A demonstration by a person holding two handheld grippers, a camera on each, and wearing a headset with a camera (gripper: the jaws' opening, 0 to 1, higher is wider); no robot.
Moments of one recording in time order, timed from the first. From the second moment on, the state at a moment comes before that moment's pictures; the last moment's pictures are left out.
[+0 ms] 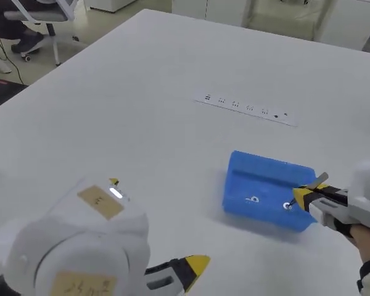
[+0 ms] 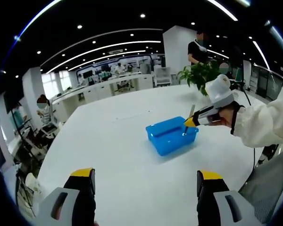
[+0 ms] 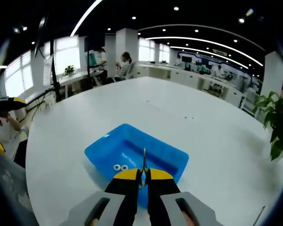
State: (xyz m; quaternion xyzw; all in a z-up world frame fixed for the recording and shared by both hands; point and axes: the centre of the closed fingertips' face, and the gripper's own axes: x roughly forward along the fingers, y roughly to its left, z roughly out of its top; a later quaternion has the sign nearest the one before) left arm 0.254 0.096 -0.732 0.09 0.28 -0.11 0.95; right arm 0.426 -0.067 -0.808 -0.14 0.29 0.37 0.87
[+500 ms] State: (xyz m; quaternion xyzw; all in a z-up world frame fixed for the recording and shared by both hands) left arm 0.259 0.090 -0.735 0.09 0.28 -0.12 0.95; right arm 0.424 -0.067 -0.822 -0.14 0.30 0.37 0.86
